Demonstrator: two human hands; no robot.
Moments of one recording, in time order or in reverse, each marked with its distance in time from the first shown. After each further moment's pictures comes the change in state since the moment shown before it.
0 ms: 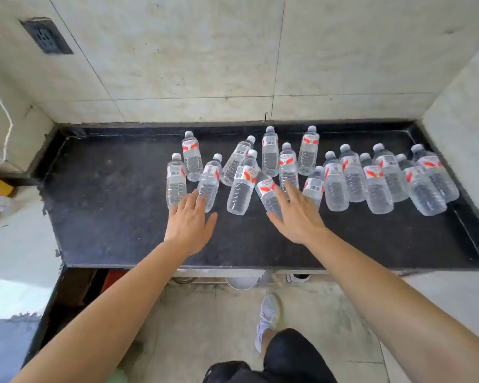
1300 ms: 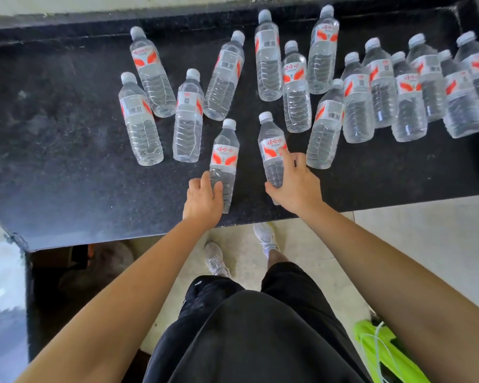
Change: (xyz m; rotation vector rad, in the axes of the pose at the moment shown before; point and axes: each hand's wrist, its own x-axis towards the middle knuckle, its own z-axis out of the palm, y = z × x) left_hand 0.045 -0.008 0.121 -0.499 -0.422 -0.286; right_hand 0.029 -0.019 0.098 0.289 -0.099 0.359
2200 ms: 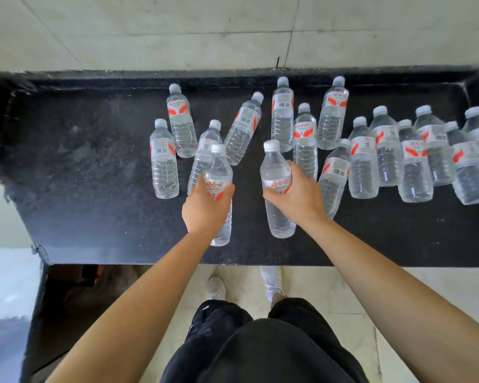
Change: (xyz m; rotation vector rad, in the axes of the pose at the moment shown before) left_hand 0.014 0.064 -0.049 -0.131 0.459 -0.078; right_hand 0.048 -0.031 -0.072 0.361 0.075 -0.027
